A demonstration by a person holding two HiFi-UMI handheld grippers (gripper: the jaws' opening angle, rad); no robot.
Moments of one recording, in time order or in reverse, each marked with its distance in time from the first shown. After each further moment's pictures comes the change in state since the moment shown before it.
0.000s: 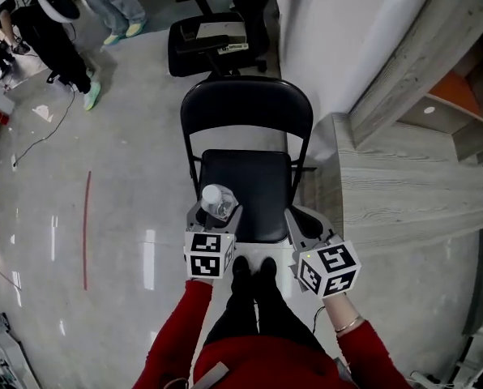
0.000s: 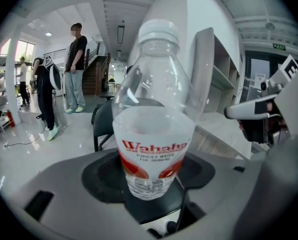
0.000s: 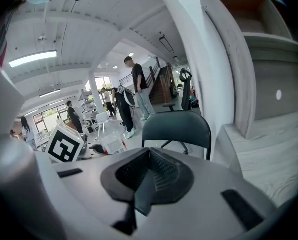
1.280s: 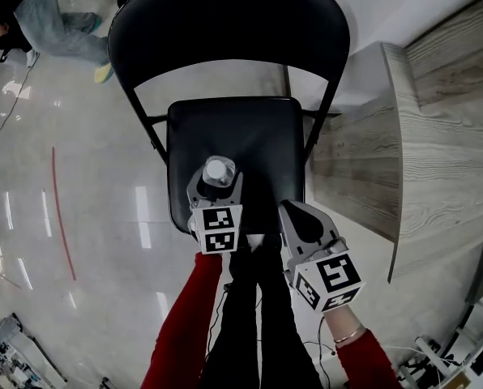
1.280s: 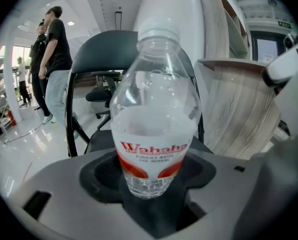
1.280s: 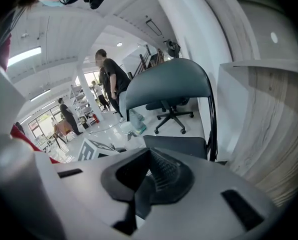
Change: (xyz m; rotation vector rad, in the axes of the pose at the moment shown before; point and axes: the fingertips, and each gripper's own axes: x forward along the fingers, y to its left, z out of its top) left arm 0.198 0.031 -0.179 0.042 0.121 0.075; right arm 0.112 -0.055 -0.158 0.121 0.125 -0.006
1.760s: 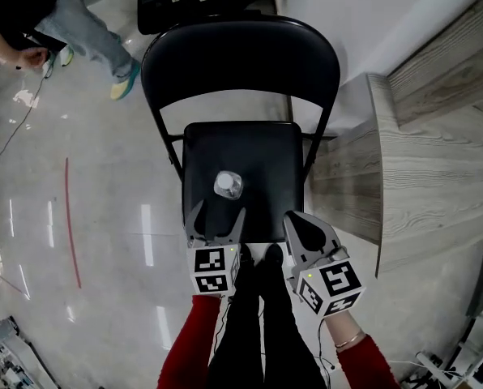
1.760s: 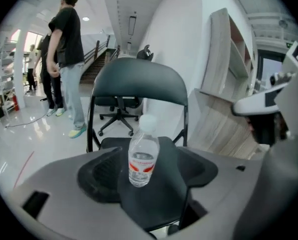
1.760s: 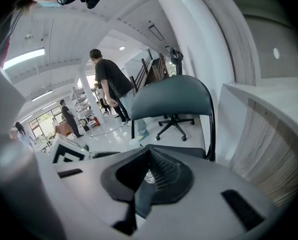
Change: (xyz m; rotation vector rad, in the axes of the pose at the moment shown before) left arm -0.101 0.006 0.046 -0.122 -0.078 -0.025; right arm -0.025 0.023 0.039 -0.022 -0.052 -0.014
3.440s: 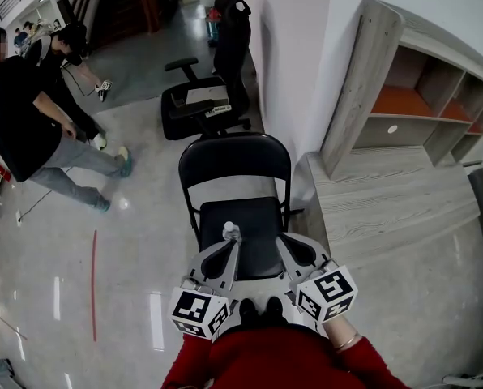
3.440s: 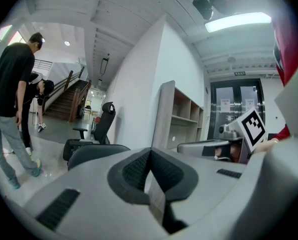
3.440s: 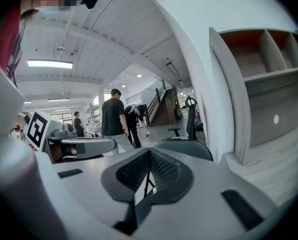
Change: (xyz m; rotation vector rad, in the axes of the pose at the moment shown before) left arm -0.253 -0.108 0.213 0.142 -0.434 -0.353; right arm -0.172 0.097 0.150 -0.178 -0.341 0.064
